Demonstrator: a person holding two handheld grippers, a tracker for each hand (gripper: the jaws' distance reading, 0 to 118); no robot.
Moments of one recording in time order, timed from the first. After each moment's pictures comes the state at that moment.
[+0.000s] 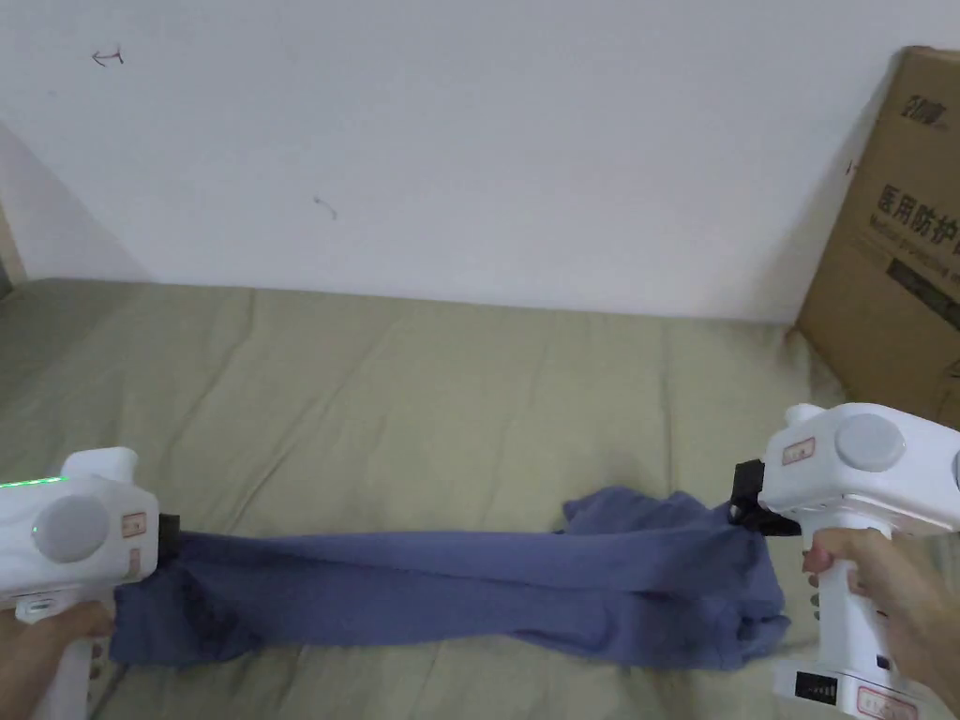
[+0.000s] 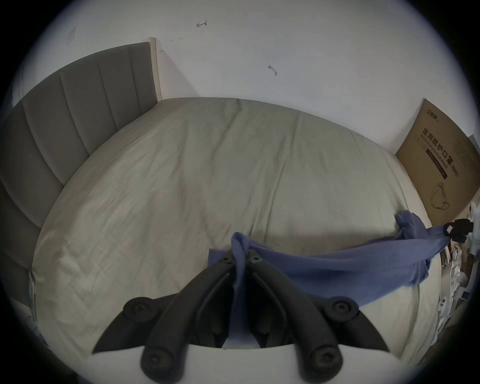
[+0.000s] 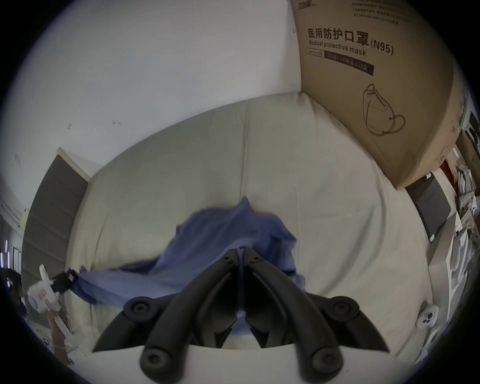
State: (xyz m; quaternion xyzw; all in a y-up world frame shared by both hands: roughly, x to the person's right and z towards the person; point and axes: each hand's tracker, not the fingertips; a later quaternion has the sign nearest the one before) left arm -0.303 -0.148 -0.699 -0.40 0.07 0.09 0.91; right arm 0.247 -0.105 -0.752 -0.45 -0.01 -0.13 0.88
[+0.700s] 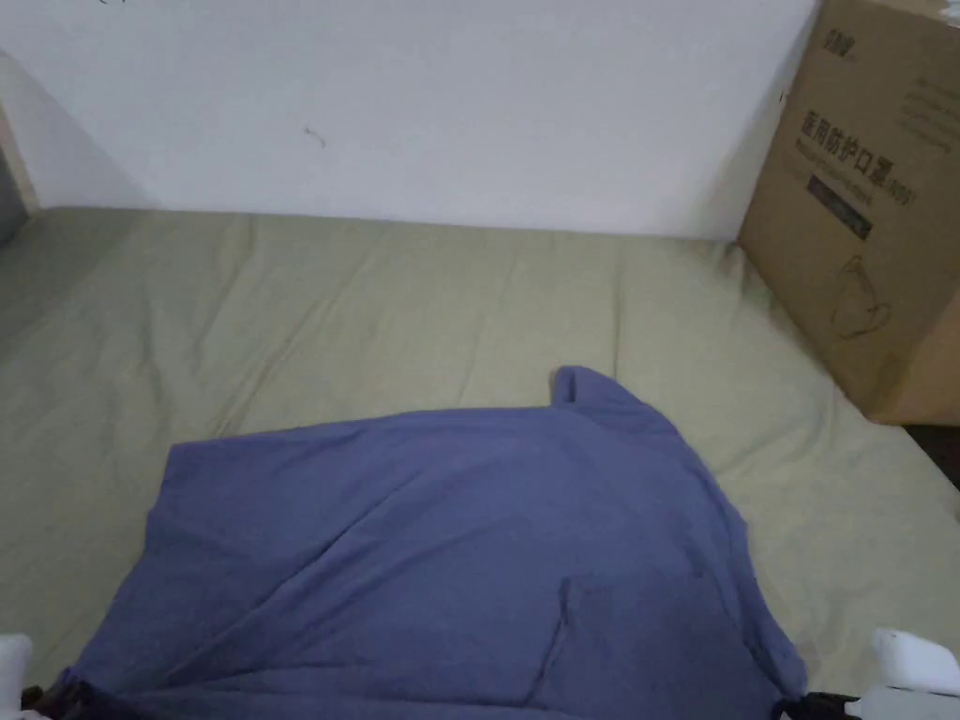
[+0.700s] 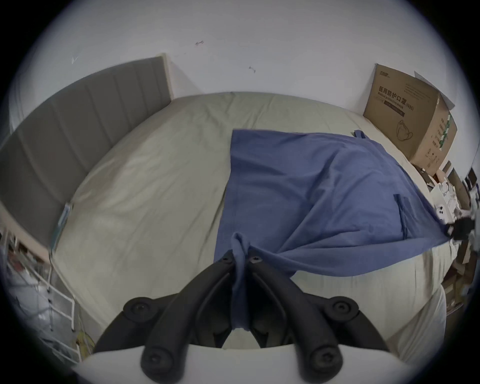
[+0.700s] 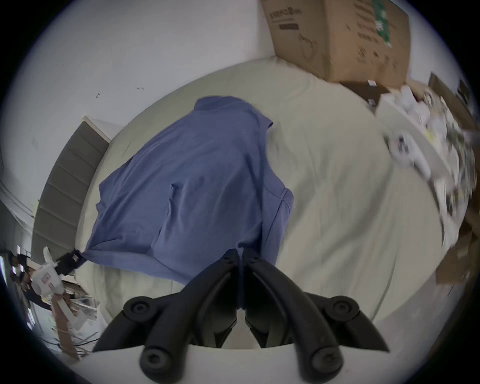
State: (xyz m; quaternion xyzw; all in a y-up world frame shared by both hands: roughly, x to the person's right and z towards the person) left arm -0.293 -0.156 -0.345 -0.41 0.06 0.04 0.91; right arm 0.275 -0.138 -0.361 -0.50 0.02 -0.18 0.85
